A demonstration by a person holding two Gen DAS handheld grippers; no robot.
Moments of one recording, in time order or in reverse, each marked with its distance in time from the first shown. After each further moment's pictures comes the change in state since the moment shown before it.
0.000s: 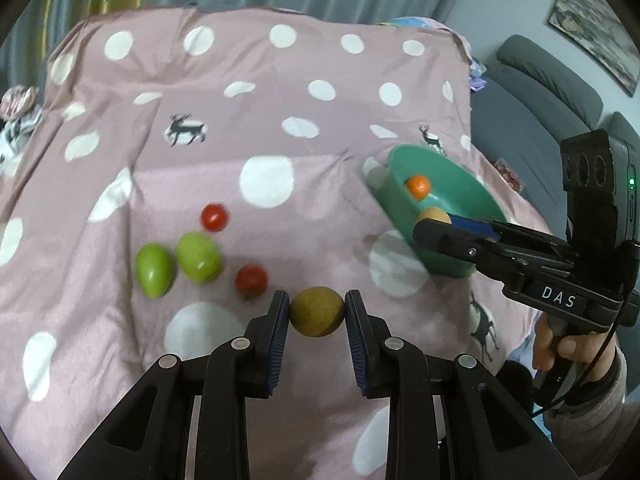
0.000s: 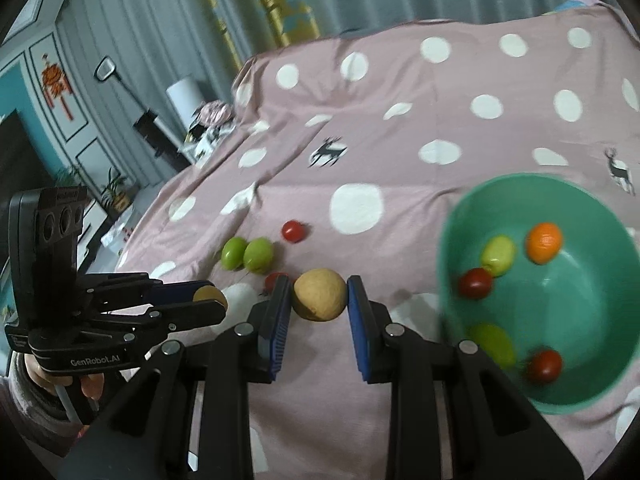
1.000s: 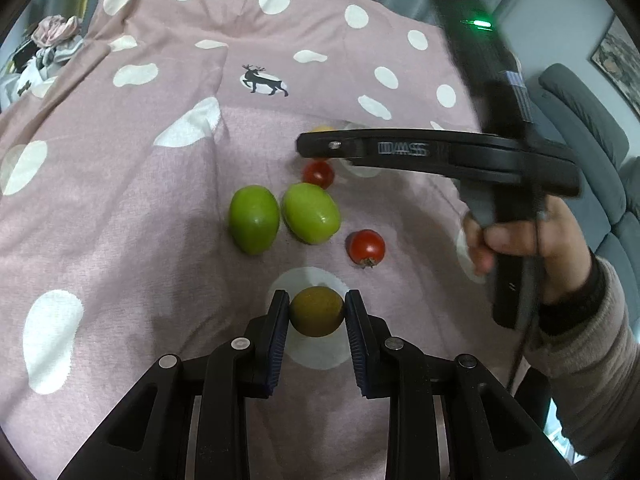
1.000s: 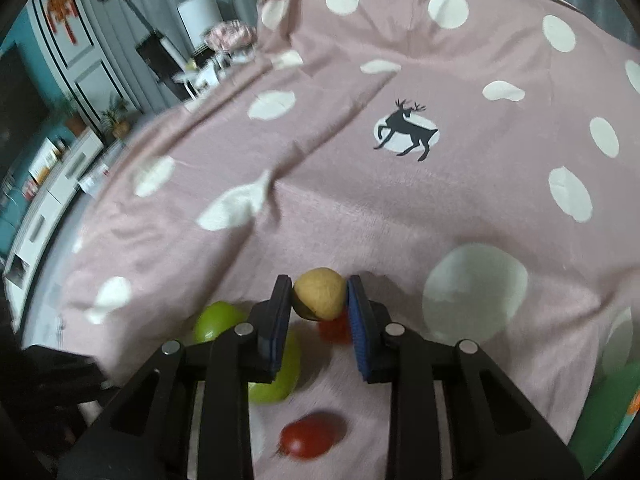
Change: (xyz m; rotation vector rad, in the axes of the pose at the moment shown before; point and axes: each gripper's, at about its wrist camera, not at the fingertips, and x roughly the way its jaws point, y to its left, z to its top) left arm 0.010 0.094 -0.032 -0.163 0.052 0.008; right arm 0.176 0.062 0.068 -0.174 0.238 0.045
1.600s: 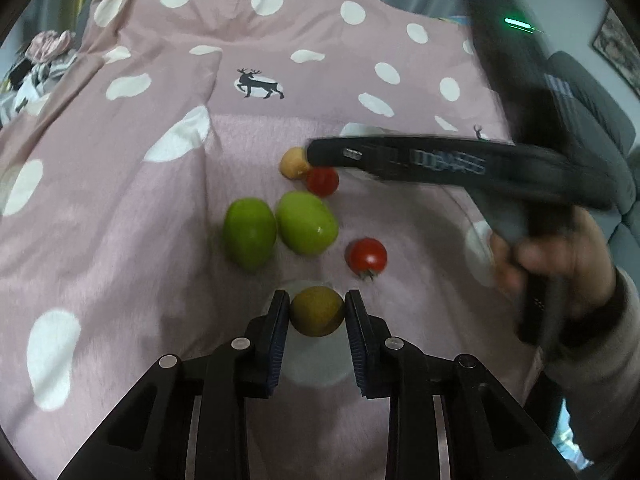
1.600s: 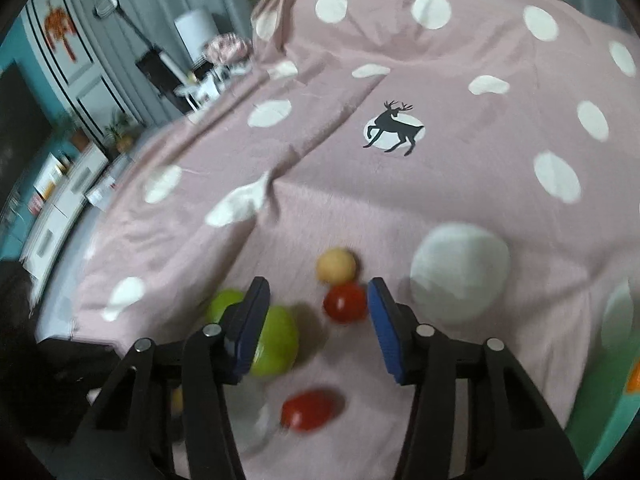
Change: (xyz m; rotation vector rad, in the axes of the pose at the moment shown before) left arm 0.007 -0.005 0.005 0.025 0.005 0.041; right arm 0.000 -0.004 -0.002 0.020 0.008 -0.013
